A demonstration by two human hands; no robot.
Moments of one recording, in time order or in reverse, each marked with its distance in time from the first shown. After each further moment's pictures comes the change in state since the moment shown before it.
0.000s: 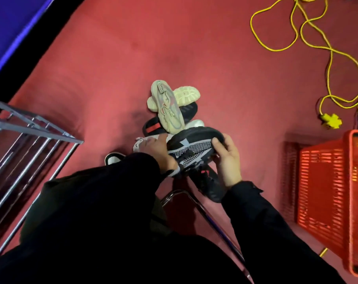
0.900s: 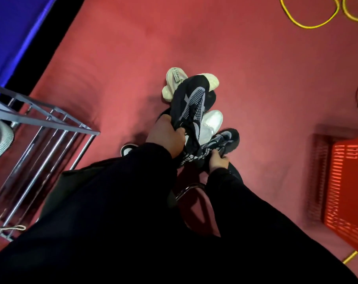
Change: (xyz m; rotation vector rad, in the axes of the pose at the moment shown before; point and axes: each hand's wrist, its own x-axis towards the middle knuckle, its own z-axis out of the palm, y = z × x) left_hand 0.002 0.004 -0.018 -0.468 0.224 -0.051; right_hand 0.055 0.138 0.023 -0.095 0.493 0.573
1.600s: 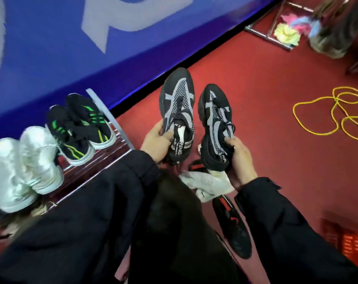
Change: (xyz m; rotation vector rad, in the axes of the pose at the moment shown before) left_hand -0.110 -0.039 -0.139 -0.871 0.291 0.235; right_hand -0.267 -0.161 -0.014 0.006 -0.817 -0.525
